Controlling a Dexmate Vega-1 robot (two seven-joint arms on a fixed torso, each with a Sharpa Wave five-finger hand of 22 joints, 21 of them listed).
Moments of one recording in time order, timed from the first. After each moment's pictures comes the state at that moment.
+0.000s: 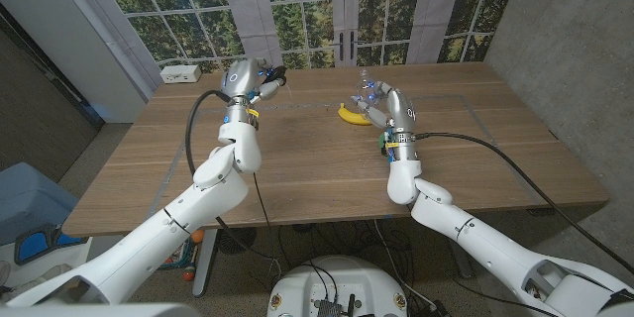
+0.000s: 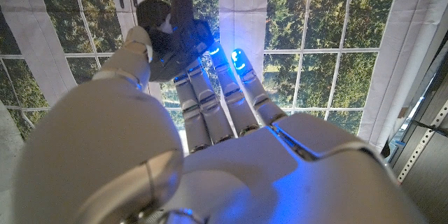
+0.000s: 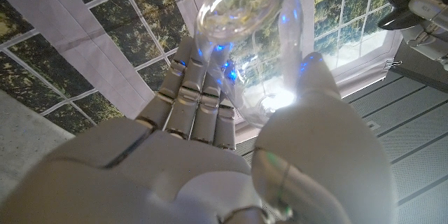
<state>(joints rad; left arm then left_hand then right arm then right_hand) 0.93 0.65 0.52 -2.04 0.61 0.63 0.53 0.92 -0.02 0.48 -0.18 0.18 0.85 -0.06 0.56 0.23 0.97 -0.11 0.50 0.50 0.73 -0.07 0.39 0.42 0.25 -0.04 1.11 0.18 -0.84 -0.44 -0.68 -1.43 -0.49 0.18 -0.96 0.89 -0.01 0.28 -0.13 0.23 0.78 0.13 0.45 0.23 0.98 0.03 0.49 0.77 0.87 -0.03 0.70 1.20 0.46 -0.04 1.06 0.19</state>
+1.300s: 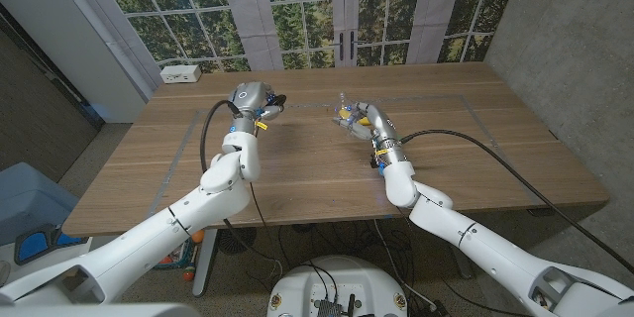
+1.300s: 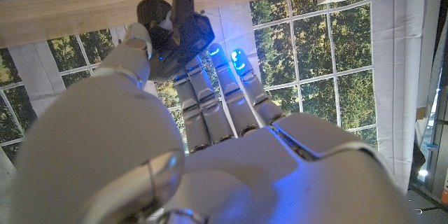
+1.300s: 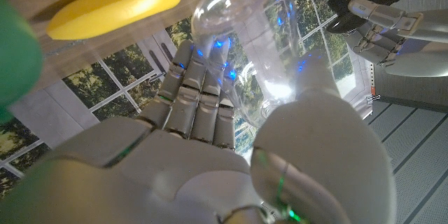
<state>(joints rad) 0.86 0.71 0.67 -1.97 0.68 0.76 0.40 0.95 -0.04 0.47 -0.18 0.17 0.85 -0.05 0.52 0.28 1.01 -0.11 0.44 0.52 0.73 -0.07 0.35 0.38 0.25 -0.04 1.11 0.18 -0.85 -0.45 -0.70 -1.46 -0.32 0.16 -0.61 0.91 -0.02 0.29 -0.14 0.23 0.78 0.13 0.42 0.21 0.98 0.03 0.43 0.70 0.86 -0.04 0.39 0.95 0.41 -0.04 1.08 0.18</state>
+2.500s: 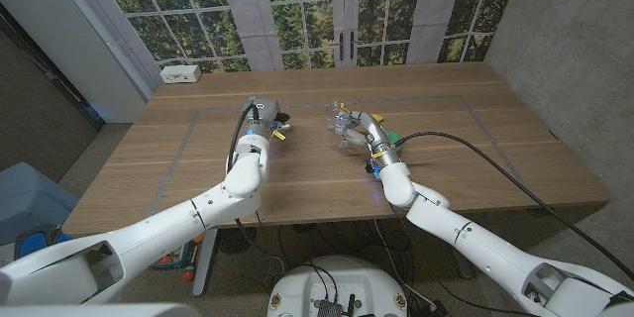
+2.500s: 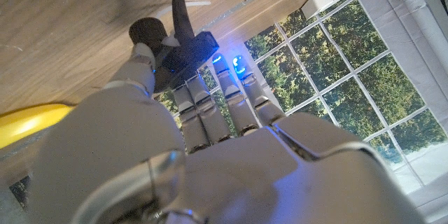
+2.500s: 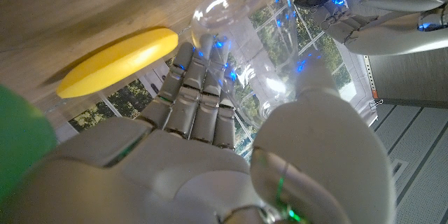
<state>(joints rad) 0.70 0.71 0.91 -1.84 1.00 0.91 -0.01 0.81 0.01 0.35 -0.14 0.17 0.77 -0.13 0.30 0.19 0.84 -0.22 0.20 0.33 0.60 -0.06 0.22 0.27 0.16 -0.03 0.96 0.17 -0.83 -0.43 -0.72 -1.40 -0.24 0.20 -0.51 0.91 -0.02 0.29 -0.14 0.23 0.78 0.13 0.40 0.21 0.97 0.01 0.40 0.69 0.85 -0.05 0.32 0.87 0.38 -0.04 1.08 0.18</state>
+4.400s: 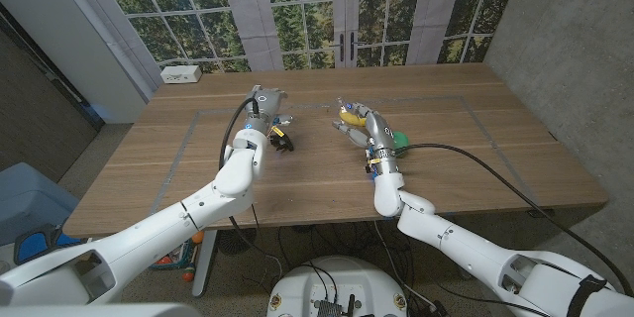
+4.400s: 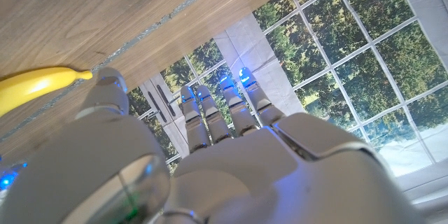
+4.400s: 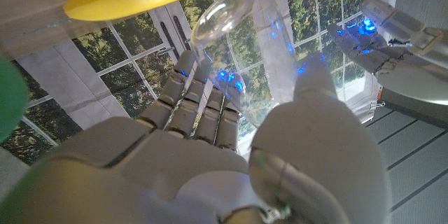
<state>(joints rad) 0.77 0.72 0.79 -1.89 1.05 0.75 0.05 0.58 -0.04 0.30 -0.13 0.17 0.47 -0.14 0.20 0.19 0.39 -0.16 0.19 0.21 0.39 -0.05 0.21 0.20 0.08 0.04 0.79 0.17 -0.76 -0.37 -0.84 -1.19 -0.44 0.13 -0.86 0.92 -0.02 0.15 -0.11 0.25 0.69 -0.04 0.20 0.20 0.47 -0.11 0.18 0.60 0.43 -0.05 0.24 0.85 0.22 0.01 0.97 0.17</state>
